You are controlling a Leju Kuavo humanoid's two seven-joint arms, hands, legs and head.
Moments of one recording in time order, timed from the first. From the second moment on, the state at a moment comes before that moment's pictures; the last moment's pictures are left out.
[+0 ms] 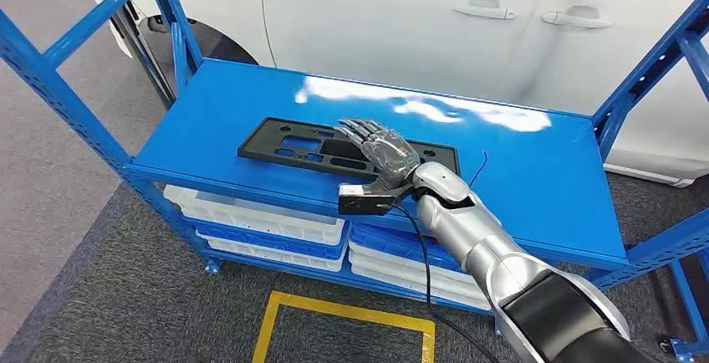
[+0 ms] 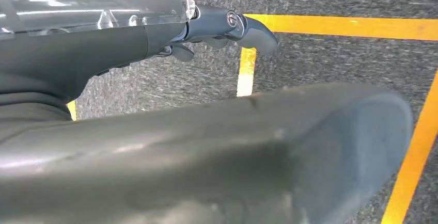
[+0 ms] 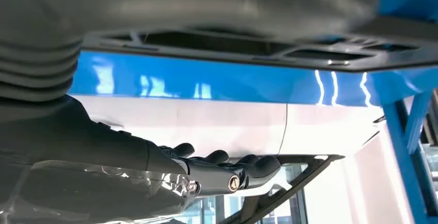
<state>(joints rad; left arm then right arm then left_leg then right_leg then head) -0.17 -0.13 1.23 -0.20 -1.31 0.00 -0.19 -0.87 0.01 0.57 -0.56 0.98 -0.28 -0.41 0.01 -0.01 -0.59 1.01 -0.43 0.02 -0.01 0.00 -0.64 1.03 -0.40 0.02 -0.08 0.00</state>
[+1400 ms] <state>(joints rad) -0.17 -0.14 1.22 -0.20 -1.32 -0.01 -0.19 -0.95 -0.03 0.69 -0.33 1.40 -0.12 0.24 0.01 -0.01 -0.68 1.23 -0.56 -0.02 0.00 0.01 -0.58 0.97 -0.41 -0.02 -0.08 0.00</state>
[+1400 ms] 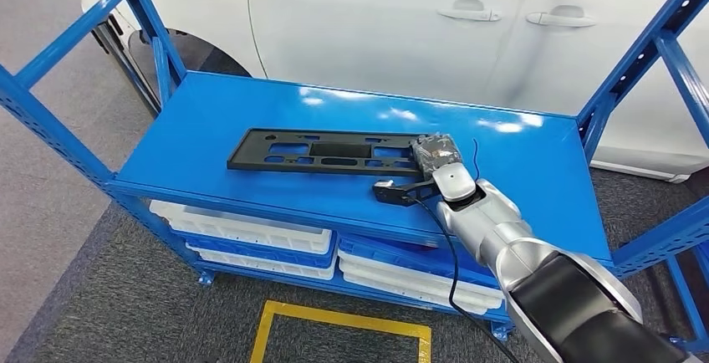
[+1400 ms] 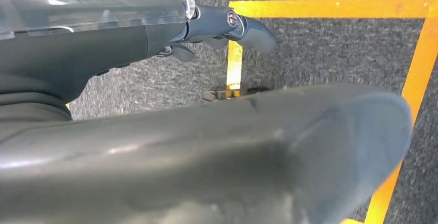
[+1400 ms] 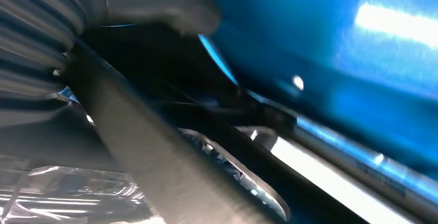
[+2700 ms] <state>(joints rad) -0.17 -0.13 1.21 -0.20 -1.32 -0.01 -0.19 -0.93 0.03 0.41 -0.44 1.09 -0.19 -0.25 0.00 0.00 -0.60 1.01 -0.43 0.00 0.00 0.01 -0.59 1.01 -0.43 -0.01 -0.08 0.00</state>
